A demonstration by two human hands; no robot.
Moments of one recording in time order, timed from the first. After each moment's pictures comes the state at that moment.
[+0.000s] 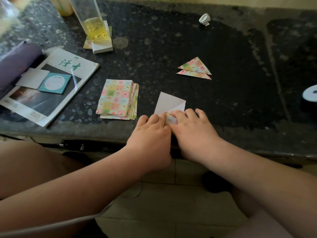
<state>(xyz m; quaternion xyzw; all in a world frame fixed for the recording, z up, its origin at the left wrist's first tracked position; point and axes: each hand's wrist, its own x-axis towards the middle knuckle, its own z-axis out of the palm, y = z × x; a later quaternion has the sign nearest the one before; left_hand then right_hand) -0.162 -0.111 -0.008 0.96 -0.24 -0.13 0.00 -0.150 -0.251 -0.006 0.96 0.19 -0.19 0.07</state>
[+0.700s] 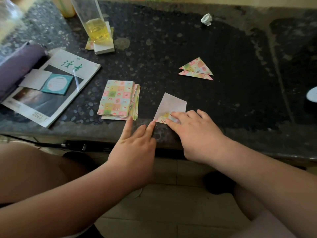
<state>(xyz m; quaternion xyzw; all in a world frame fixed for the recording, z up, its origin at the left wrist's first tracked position) -0.188 -0.078 -0.007 0.95 -0.24 -0.17 -0.09 -0.147 -0.258 -0.001 0.95 0.20 -0.22 0.05</state>
